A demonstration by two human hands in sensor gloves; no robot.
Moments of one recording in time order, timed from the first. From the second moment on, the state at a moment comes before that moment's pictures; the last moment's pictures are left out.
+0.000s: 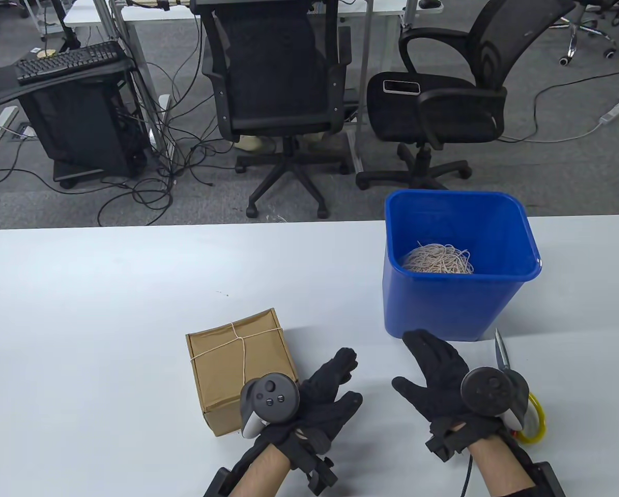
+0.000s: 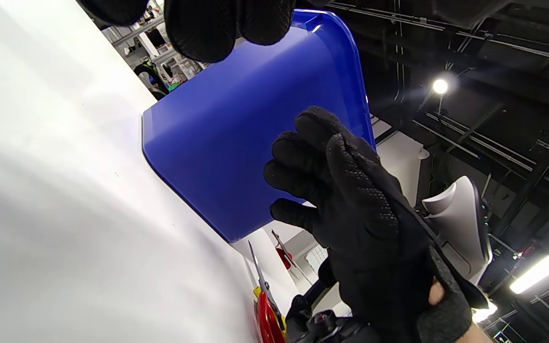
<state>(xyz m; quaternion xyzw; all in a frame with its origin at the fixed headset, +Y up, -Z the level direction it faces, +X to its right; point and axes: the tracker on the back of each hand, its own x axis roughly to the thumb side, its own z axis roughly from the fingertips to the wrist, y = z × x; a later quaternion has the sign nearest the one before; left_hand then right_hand) -0.069 -0.725 -0.293 -0.03 -0.32 0.49 0.81 0.222 -0.714 -0.301 0.19 -0.12 0.90 0.38</state>
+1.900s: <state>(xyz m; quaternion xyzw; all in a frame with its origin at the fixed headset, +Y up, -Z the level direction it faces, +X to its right) -0.231 -0.697 -0.372 -0.28 -0.22 0.07 0.93 0.223 -0.724 -0.305 0.18 -0.07 0.91 0.37</state>
